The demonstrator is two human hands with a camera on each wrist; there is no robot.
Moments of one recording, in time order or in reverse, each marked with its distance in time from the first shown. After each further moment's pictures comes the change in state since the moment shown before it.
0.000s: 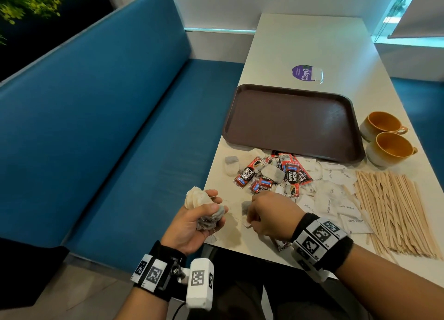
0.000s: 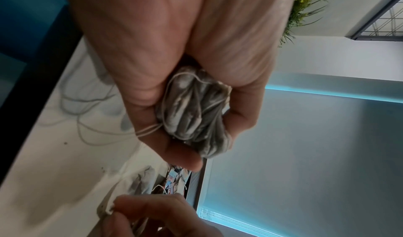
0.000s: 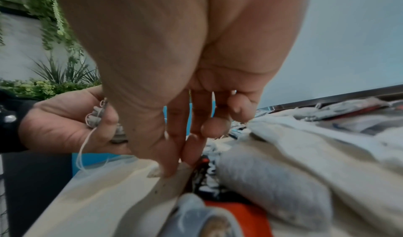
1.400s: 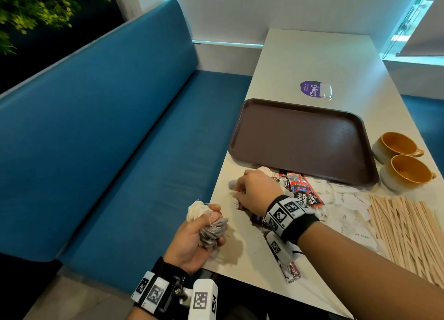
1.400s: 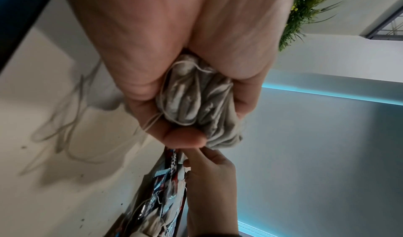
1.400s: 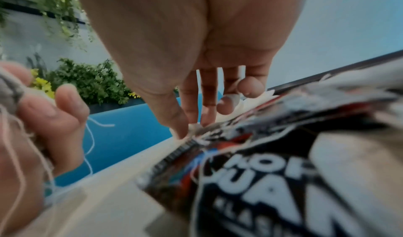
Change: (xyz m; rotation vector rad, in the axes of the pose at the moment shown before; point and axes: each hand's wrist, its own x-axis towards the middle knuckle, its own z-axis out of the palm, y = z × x) left_hand 0.022 0.007 -0.003 -0.037 -0.008 0.020; right_hand 0.098 0.006 -0.029 0.091 0.230 0.217
